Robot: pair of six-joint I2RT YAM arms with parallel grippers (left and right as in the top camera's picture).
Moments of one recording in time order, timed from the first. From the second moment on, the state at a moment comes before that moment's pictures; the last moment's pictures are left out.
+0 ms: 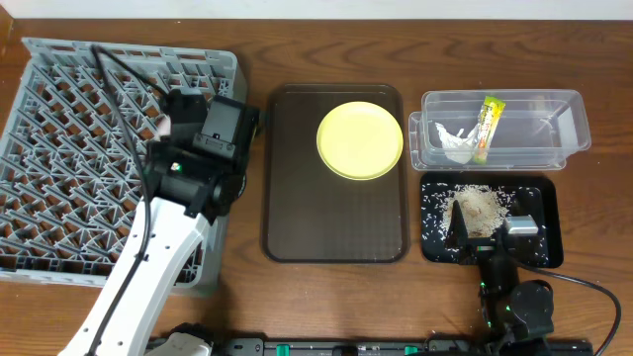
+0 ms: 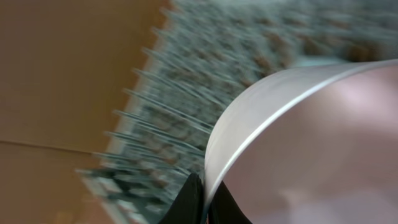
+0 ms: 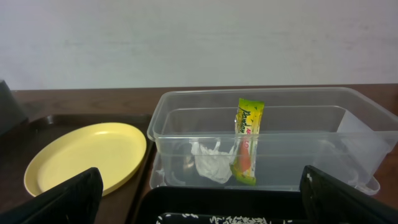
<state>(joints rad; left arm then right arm) -0.36 1.32 1.29 -1.10 -0.94 -0.33 0.21 0.01 0.01 -0.06 0.16 0.07</state>
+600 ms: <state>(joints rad) -0.10 1.60 1.29 -0.78 -1.29 -0.05 0.21 0.01 0.01 -0.06 0.17 0.07</state>
